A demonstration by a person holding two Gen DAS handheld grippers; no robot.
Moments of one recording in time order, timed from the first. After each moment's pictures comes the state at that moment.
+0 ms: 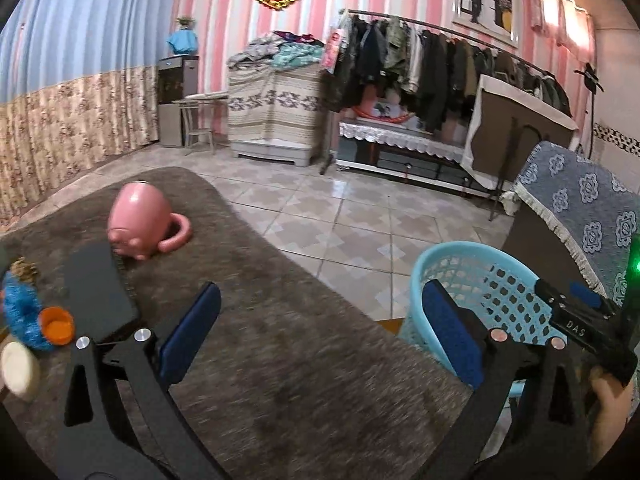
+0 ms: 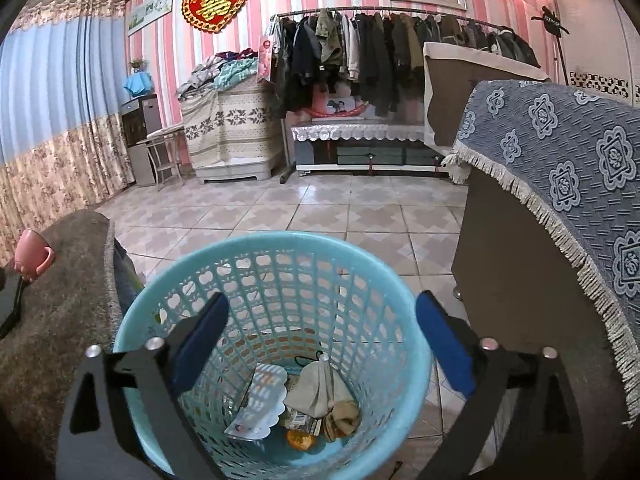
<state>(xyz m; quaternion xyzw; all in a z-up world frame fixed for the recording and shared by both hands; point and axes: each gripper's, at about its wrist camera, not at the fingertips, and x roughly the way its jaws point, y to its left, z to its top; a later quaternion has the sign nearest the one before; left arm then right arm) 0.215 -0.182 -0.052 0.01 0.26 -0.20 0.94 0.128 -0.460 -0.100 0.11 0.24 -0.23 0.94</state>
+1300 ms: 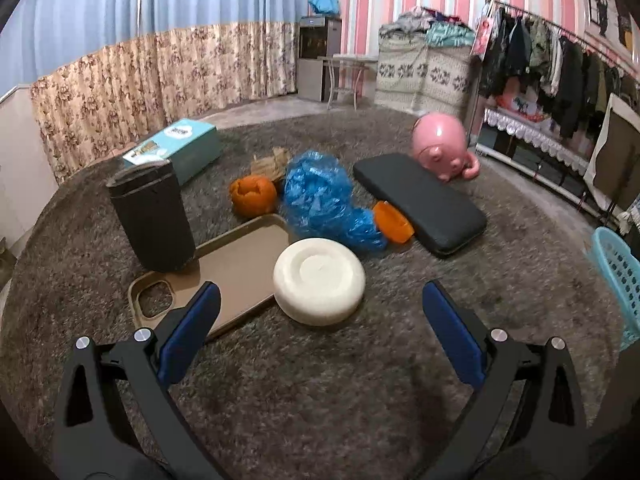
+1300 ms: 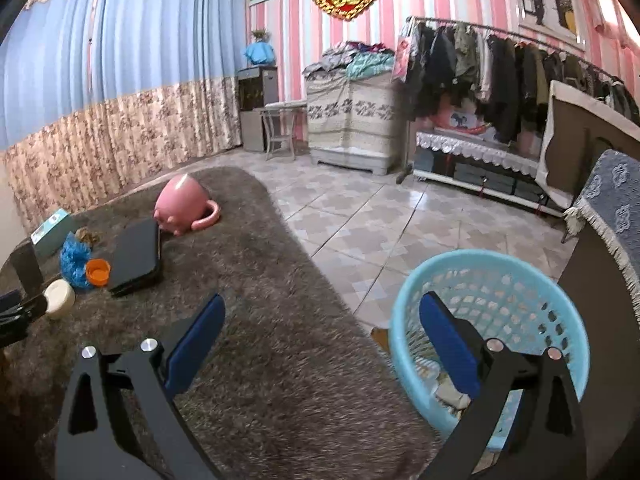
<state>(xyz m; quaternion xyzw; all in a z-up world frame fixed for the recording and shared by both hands) 0.199 0.075 -0.088 -0.02 0.34 0.03 0.94 0.162 -0.273 -0.061 0.03 0.27 -0.04 0.96</state>
